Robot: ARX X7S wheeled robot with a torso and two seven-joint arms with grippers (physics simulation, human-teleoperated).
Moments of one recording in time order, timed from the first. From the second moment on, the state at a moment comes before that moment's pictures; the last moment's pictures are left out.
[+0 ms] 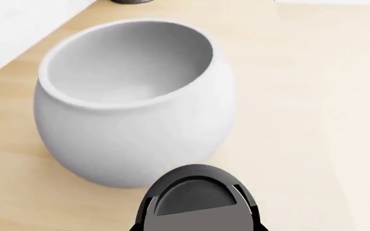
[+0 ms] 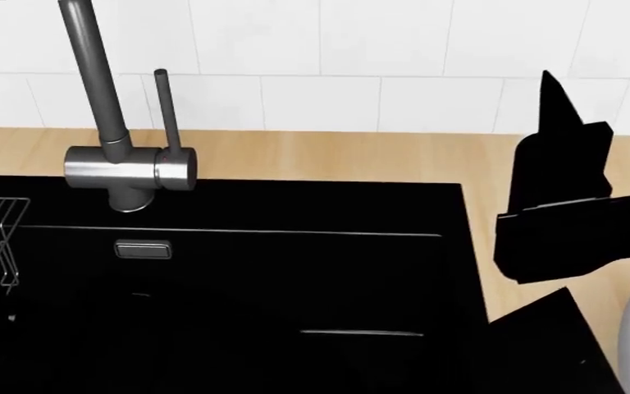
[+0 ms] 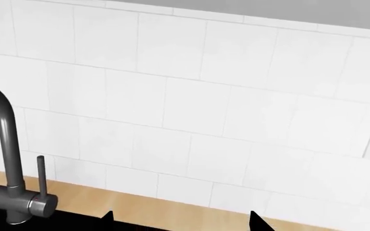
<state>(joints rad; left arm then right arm) -1.65 -0.01 1.59 0.10 -1.70 -0.39 -0.28 1.51 1.34 -0.67 -0.67 2.02 0.69 0.90</state>
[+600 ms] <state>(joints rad) -1.61 -0.01 1.59 0.11 -1.66 -0.51 -0.28 1.45 1.37 -0.67 -0.70 2.00 0.65 0.87</state>
